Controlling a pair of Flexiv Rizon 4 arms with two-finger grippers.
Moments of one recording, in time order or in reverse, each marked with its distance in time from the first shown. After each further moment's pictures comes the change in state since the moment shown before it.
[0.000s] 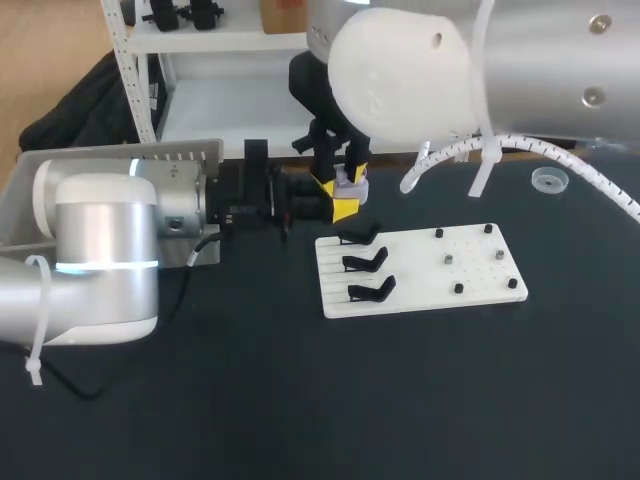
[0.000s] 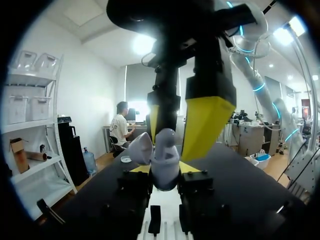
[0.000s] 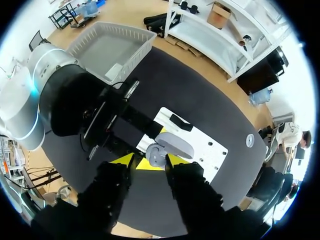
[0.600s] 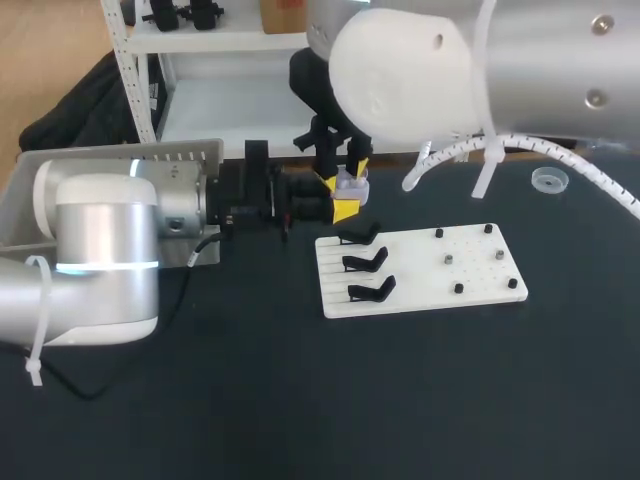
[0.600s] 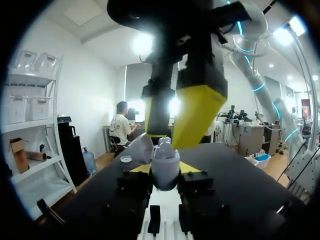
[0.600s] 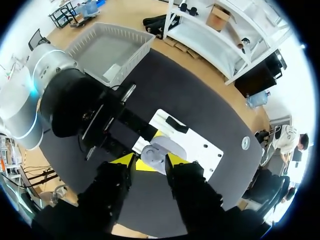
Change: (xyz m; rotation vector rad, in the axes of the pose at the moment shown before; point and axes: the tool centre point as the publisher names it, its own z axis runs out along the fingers) left arm 0.000 -0.001 0.000 0.002 0.000 0.000; right arm -0.004 -0.005 -0.007 0.029 -0.016 -0.027
